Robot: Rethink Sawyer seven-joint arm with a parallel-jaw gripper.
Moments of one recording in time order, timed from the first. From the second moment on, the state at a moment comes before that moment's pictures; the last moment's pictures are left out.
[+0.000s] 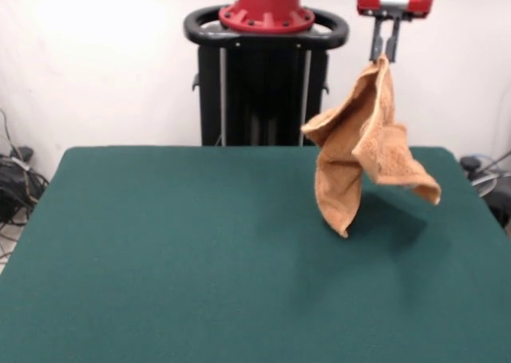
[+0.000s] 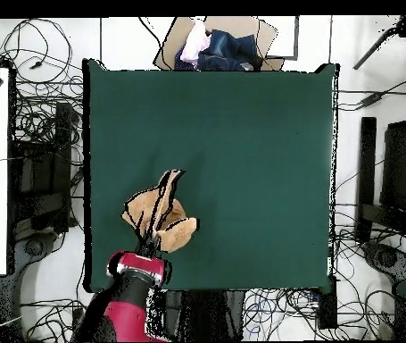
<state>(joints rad) 0.12 -1.16 -0.05 2.60 0.34 -0.57 1.73</state>
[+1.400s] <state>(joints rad) 0.32 -1.26 -0.25 2.45 0.41 -0.21 1.73</state>
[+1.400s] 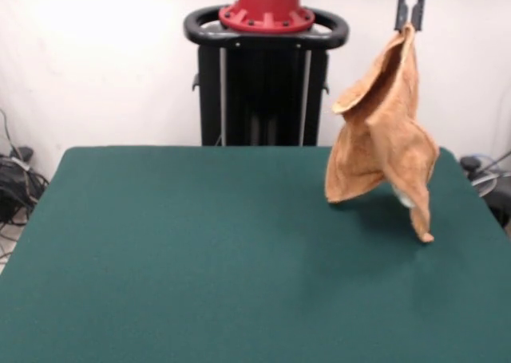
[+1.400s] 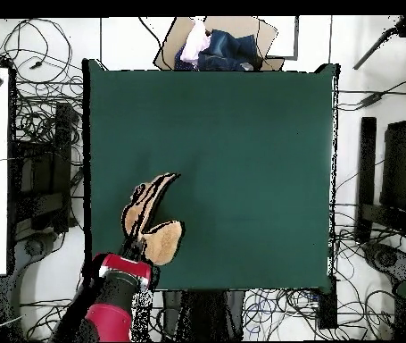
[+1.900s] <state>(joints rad) 0.49 -1.23 -0.41 2.34 0.41 -0.10 1.73</state>
